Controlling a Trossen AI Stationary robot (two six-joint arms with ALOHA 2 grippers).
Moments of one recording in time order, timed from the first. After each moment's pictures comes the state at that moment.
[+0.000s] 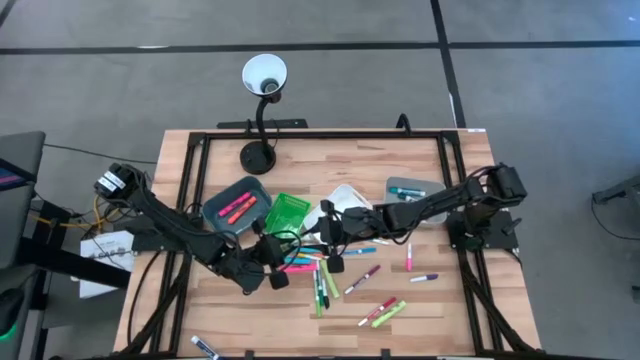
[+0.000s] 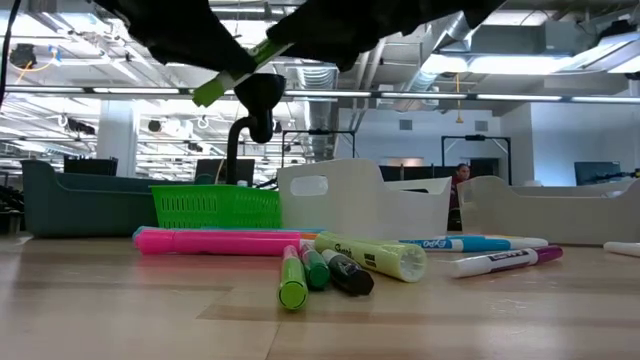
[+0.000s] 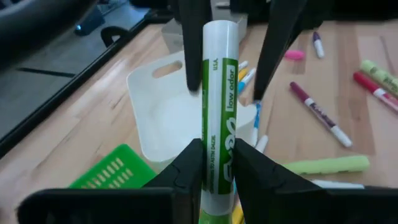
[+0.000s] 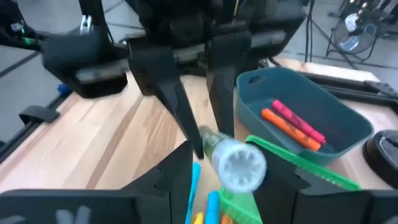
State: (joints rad) left arm -0.60 1.46 0.84 -0.07 -0.91 -0.37; right arm 0.20 1.72 1.08 0.27 0.08 -0.12
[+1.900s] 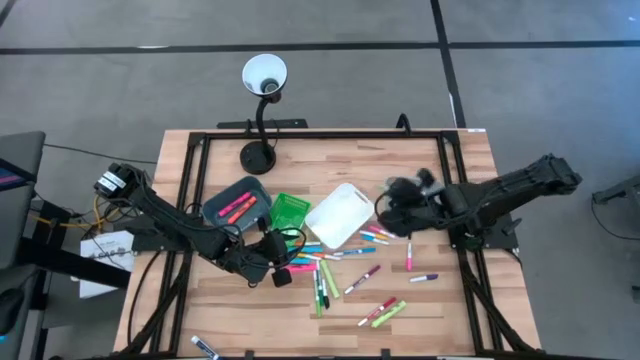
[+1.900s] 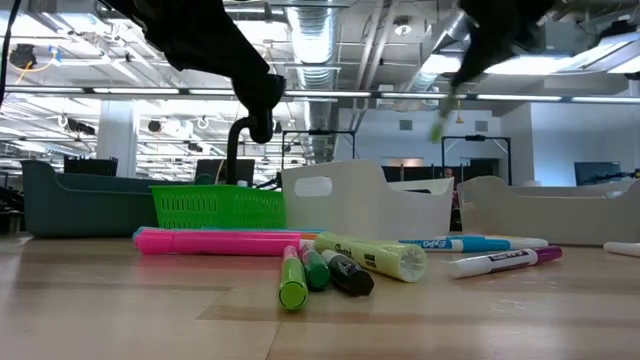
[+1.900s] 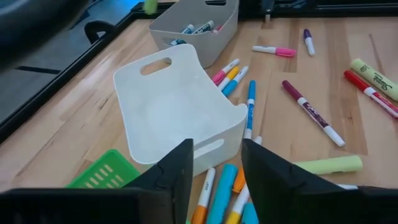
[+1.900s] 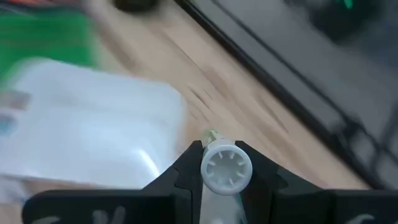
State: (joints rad) left arm -0.54 1.46 0.84 -0.04 -0.81 -0.32; right arm 0.27 1.22 1.02 -0.97 0.80 0.70
